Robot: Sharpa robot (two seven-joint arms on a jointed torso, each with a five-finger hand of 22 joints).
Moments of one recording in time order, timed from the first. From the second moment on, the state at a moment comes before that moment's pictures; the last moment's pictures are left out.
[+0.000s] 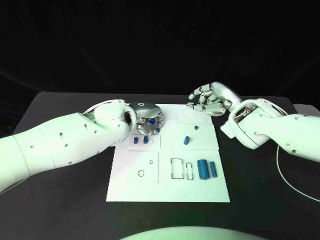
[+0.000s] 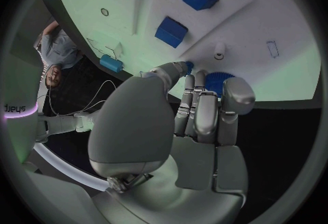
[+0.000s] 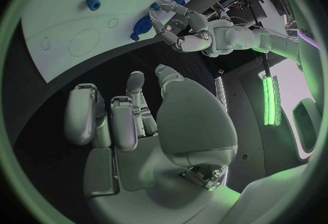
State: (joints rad) left arm 1.27 -0.51 -0.08 1.28 -1.64 -0.06 0.00; left_hand 1.44 -0.25 0.51 0.14 0.31 0.86 0.13 0.37 0.37 0.94 0.09 0.44 0.17 1.41 0.02 1.42 1.09 0.12 1.33 0.11 1.20 1.05; right arm 1.29 -0.94 -0.14 1.60 -1.03 -0.58 0.01; right_hand 1.29 -0.12 0.17 0.29 0.31 0.86 0.15 0.24 0.46 1.08 0.06 0.84 0.88 1.47 -0.01 1.42 1.30 0.06 1.44 0.09 1.21 1.31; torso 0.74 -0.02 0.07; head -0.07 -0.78
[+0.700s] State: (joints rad) left arm 1.27 -0.50 -0.08 1.27 -1.65 -0.03 0.00; left_hand 1.44 -0.24 0.55 0.11 0.31 0.90 0.12 0.36 0.36 1.00 0.07 0.43 0.16 1.43 0.00 1.43 1.09 0.12 1.36 0.09 1.25 1.10; right arm 1.29 -0.94 -0.14 1.60 -1.03 -0.58 0.00; right_hand 1.29 -0.12 0.17 0.29 0.31 0.86 0.15 0.24 0.46 1.08 0.06 0.84 0.88 1.47 -0.01 1.42 1.30 0.06 1.44 0.09 1.21 1.31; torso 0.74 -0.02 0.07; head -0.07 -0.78
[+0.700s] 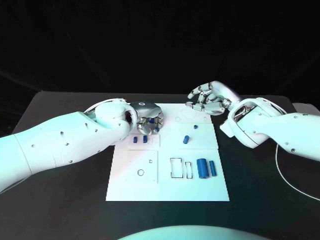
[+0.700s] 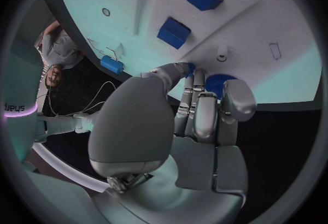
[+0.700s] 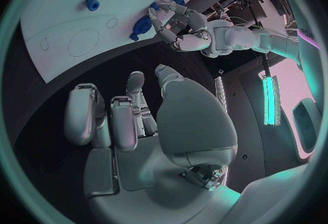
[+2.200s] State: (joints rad) left arm 1.26 -0.62 -0.04 1.39 -1.63 -0.09 -0.01; left_hand 1.40 -0.23 0.62 0.05 0.28 0.96 0.14 0.33 0.36 1.12 0.07 0.29 0.12 1.44 -0.01 1.44 1.09 0.11 1.36 0.09 1.27 1.12; right arm 1.29 -0.94 -0.14 1.59 -1.03 -0.58 0.00; right_hand 1.29 -0.12 0.17 0.29 0.31 0.87 0.15 0.25 0.46 1.08 0.06 0.84 0.88 1.47 -0.01 1.42 1.30 0.06 1.44 0.09 1.21 1.31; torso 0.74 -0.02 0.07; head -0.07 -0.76
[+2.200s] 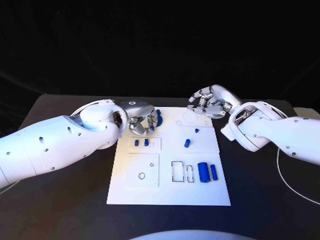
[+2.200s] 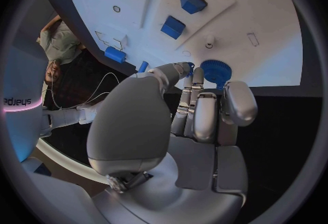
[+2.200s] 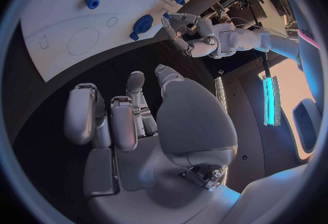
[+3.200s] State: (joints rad) left arm 1.23 -0.71 -0.03 1.42 -1.60 -0.09 -0.04; left_hand 1.39 -0.23 0.62 0.05 0.28 0.97 0.14 0.32 0.36 1.13 0.08 0.29 0.12 1.44 -0.01 1.44 1.09 0.11 1.37 0.09 1.27 1.13; right arm 1.29 -0.94 -0.14 1.59 -1.03 -0.58 0.00; right_hand 1.29 -0.12 0.17 0.29 0.31 0.87 0.15 0.25 0.46 1.08 0.06 0.84 0.88 1.47 -0.01 1.42 1.30 0.06 1.44 0.09 1.21 1.31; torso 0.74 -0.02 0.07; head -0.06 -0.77
